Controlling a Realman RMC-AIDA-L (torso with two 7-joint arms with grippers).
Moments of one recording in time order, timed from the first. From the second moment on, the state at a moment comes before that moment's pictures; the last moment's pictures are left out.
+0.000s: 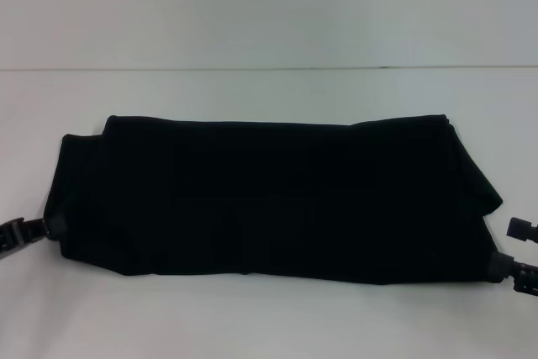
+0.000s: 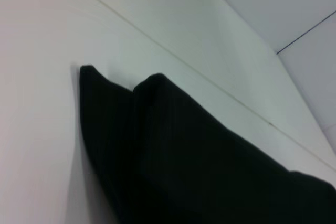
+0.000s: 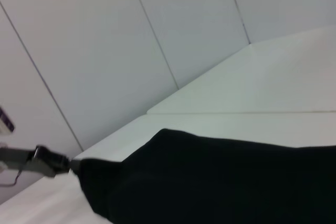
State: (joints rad) left arm -0.40 -2.06 0.16 0.75 2.33 1.54 -2.01; right arm 0.33 2.03 -0.27 -0.60 -2.16 -1.77 1.31
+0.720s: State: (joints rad) left arm -0.78 -2.12 0.21 0.61 2.15 1.54 -2.04; right arm 0.28 2.06 -0.39 -0.51 -2.25 -1.75 1.09
